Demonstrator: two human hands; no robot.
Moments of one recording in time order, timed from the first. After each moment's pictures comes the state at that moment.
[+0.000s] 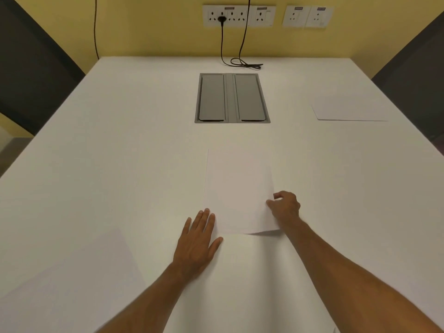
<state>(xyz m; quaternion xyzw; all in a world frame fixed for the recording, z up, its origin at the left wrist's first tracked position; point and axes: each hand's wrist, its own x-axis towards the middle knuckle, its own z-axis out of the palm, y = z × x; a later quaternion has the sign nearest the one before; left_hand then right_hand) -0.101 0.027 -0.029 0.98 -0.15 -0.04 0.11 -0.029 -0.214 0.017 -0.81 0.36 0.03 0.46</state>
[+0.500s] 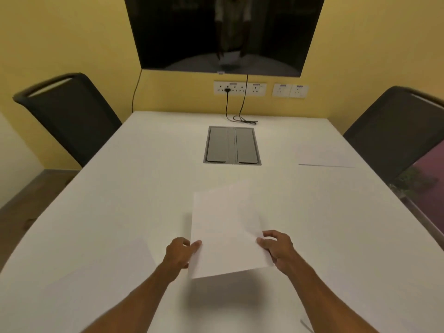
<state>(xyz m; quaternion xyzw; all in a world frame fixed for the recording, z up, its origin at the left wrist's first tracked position) -0.162 0.057 0.108 0.81 0.22 -0.16 0.52 -0.156 -0.212 0.115 -0.69 0.28 0.11 0.66</state>
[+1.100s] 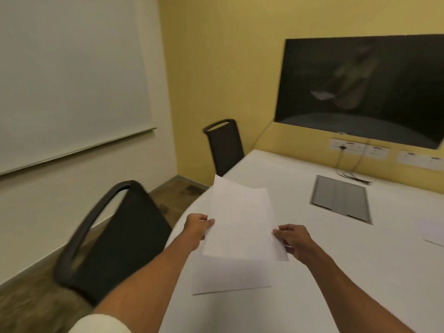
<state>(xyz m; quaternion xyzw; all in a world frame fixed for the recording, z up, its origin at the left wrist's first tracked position) -0.359 0.290 0.290 0.66 0.34 0.09 0.66 -0.246 0.049 0.271 -0.74 0.04 0.22 0.64</state>
